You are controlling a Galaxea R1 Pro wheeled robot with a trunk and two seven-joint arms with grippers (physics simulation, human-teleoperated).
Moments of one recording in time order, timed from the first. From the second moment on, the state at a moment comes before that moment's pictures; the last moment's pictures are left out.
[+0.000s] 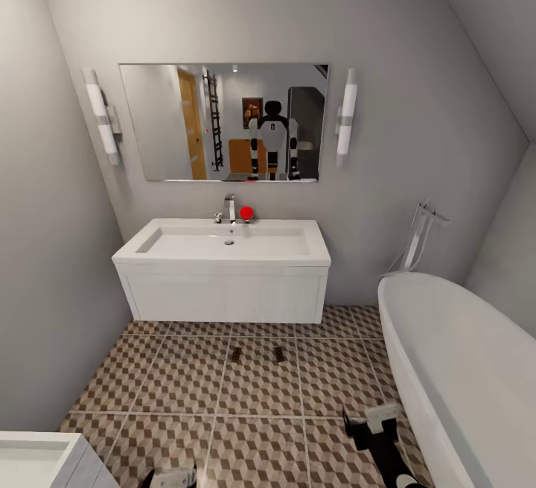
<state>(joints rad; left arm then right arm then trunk) -0.39 -0.06 -0.22 0.07 0.20 -0.78 0.15 -0.53 -0.04 0.19 -0.02 0.04 -0.63 -0.11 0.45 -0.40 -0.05</state>
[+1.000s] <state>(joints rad) -0.39 -0.04 -0.22 0.04 0.28 -0.41 0.15 -0.53 -0.03 0.18 -0.03 -0.16 -0.34 -0.15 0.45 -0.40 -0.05</state>
